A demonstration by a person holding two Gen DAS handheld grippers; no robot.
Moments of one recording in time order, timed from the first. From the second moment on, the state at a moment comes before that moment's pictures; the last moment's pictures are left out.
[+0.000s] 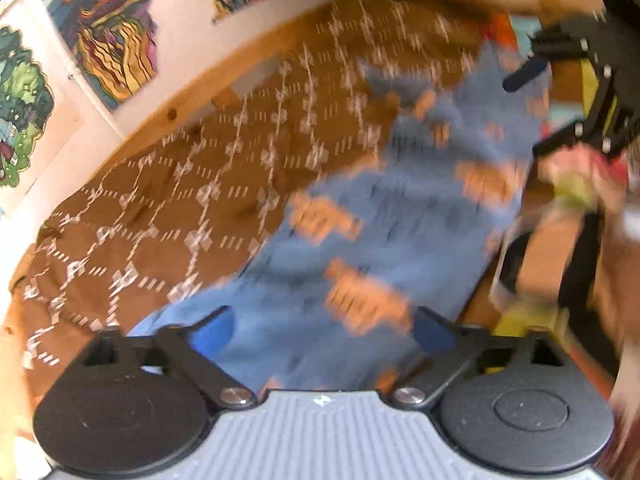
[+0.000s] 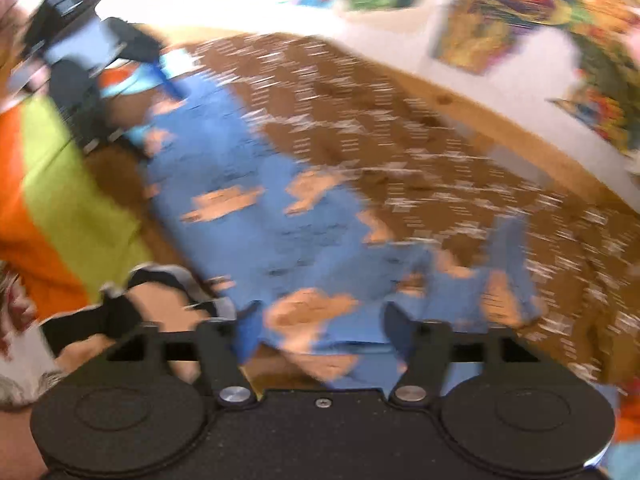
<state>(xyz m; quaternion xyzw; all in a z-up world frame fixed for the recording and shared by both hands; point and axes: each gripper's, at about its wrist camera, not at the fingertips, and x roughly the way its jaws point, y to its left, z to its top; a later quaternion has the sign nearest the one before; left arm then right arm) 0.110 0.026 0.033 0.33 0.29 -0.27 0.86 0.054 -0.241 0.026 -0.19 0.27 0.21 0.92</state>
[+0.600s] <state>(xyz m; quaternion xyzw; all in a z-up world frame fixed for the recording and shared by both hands) 0.086 -0.161 -0.021 0.33 0.21 -0.37 0.84 0.088 -0.407 0.016 0.17 0.29 0.03 0.94</state>
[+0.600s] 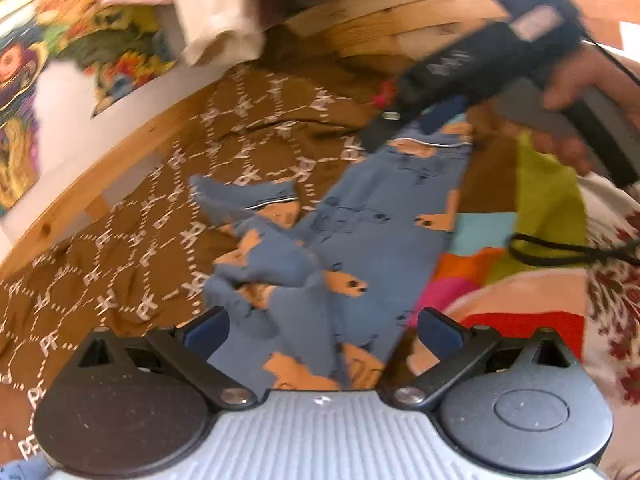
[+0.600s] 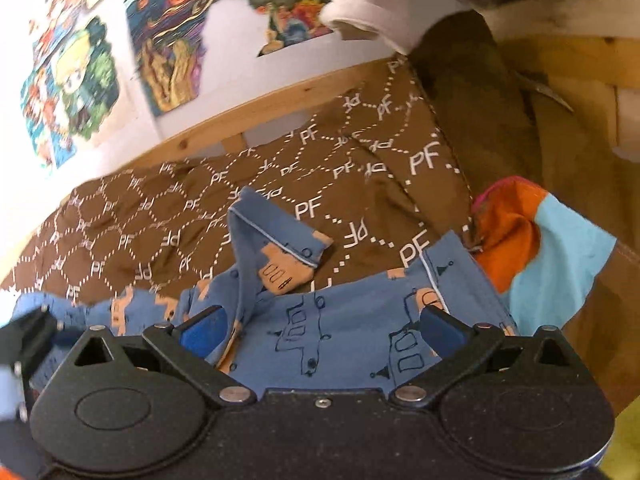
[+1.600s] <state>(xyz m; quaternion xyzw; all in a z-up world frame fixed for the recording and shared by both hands) 0.149 -0.159 -0.025 0.13 0.44 -0.32 0.83 0.144 -0.379 0.009 0.15 0.34 0.12 0.92</state>
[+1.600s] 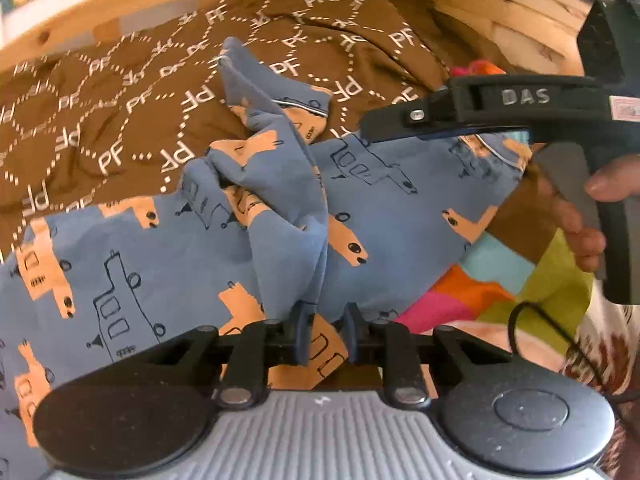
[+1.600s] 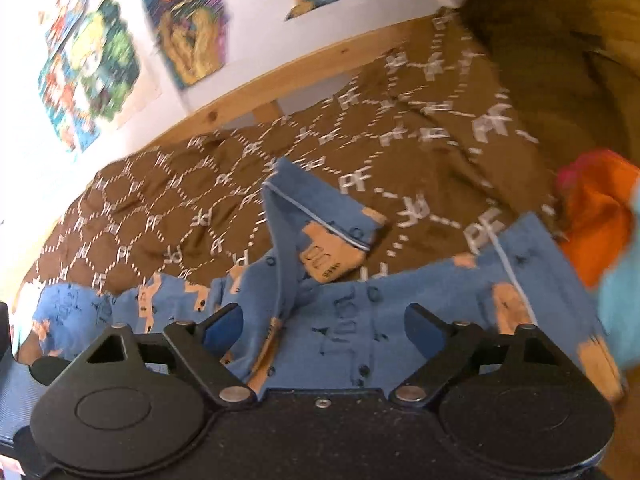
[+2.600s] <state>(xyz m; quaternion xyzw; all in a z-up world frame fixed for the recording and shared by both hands) 0.139 -0.154 -0.012 0.13 0.41 -0.36 0.83 0.185 -0.389 0.068 0.15 0.28 0.03 0.95</state>
